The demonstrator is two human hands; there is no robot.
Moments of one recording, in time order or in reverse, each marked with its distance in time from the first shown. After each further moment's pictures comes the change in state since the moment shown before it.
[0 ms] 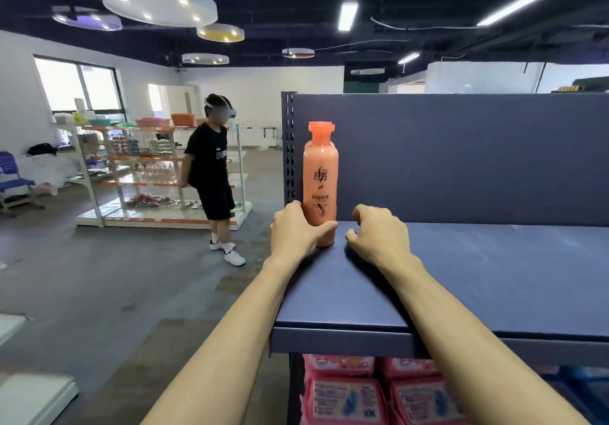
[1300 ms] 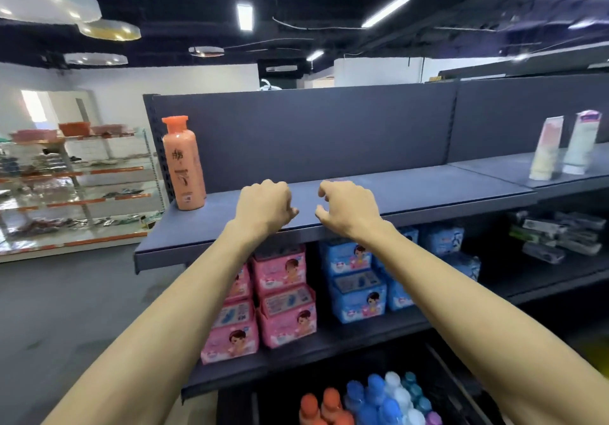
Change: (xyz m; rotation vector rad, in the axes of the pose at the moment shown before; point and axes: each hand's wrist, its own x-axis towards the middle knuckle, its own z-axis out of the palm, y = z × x) left_hand -0.187 0.191 0.038 0.679 -0.113 0.622; right_hand -0.183 0.164 -0.182 -0.131 0.054 -0.025
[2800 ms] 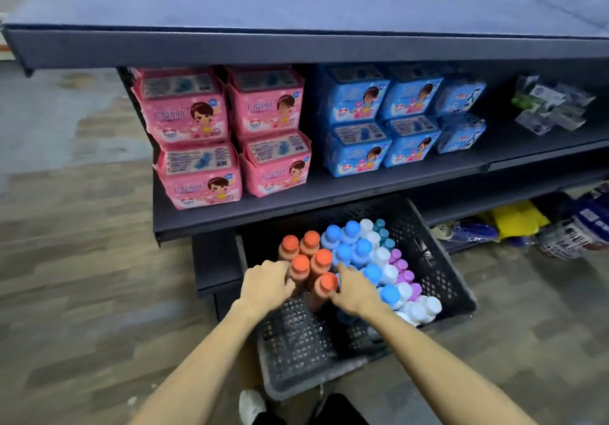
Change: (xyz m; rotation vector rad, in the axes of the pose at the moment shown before) left_hand -0.305 0.054 0.293 -0.456 -0.725 0.025; right_hand -0.324 0.018 0.254 0.130 -0.934 0.469
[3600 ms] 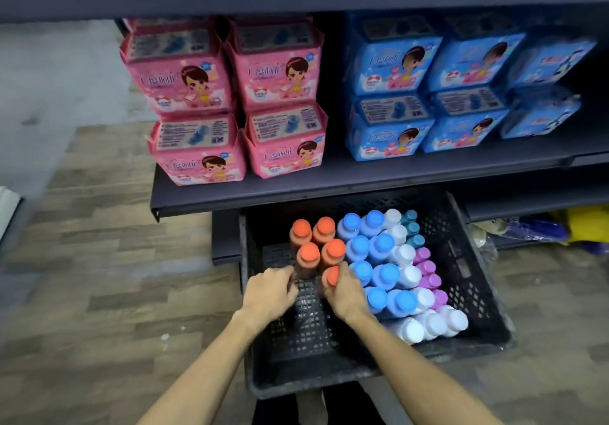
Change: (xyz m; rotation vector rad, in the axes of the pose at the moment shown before) left_hand 0.001 0.012 0.054 -0.093 -0.069 -0.169; right_hand 0.048 0.021 0.063 0.276 -0.061 0.060
